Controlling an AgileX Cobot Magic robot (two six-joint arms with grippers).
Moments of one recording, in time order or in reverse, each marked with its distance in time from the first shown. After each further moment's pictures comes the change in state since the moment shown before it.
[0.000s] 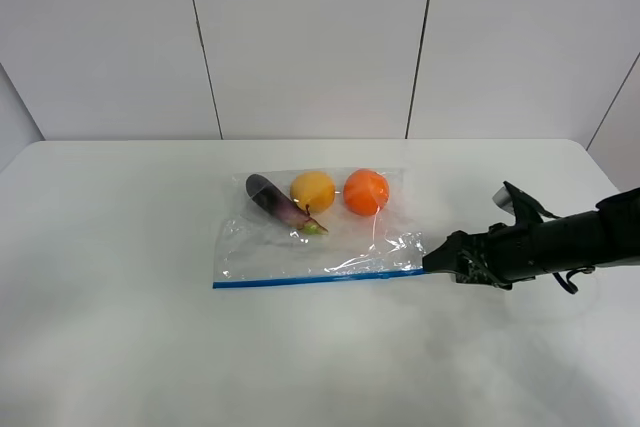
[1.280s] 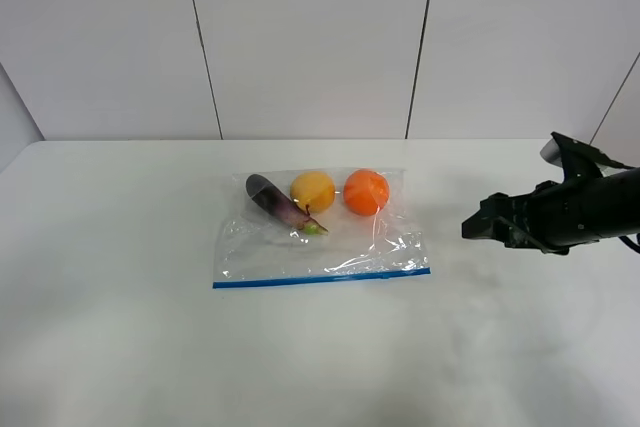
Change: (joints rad) left arm 0.000 0.000 0.000 0.000 0.000 0.000; right arm 0.000 -0.370 0.005 -0.480 -0.134 0.535
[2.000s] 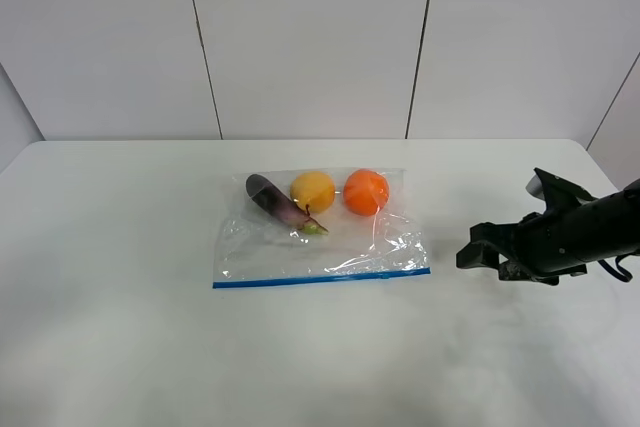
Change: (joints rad) left arm 0.000 0.000 0.000 0.000 0.000 0.000; right arm 0.000 0.160 0.008 0.026 -0.018 0.010
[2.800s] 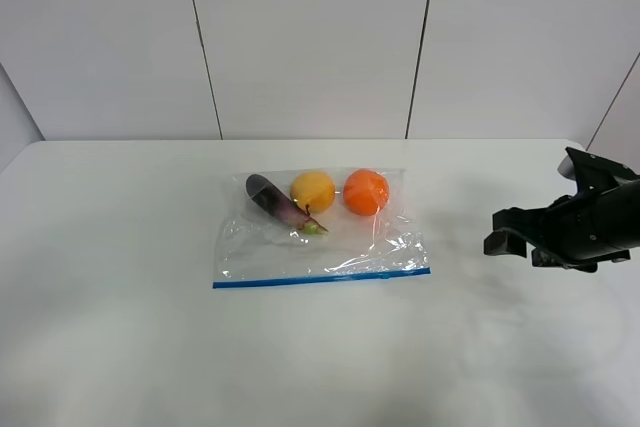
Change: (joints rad) left arm 0.000 0.000 0.000 0.000 0.000 0.000; right arm 0.000 -0.160 0.013 -0.316 -0.054 0.327
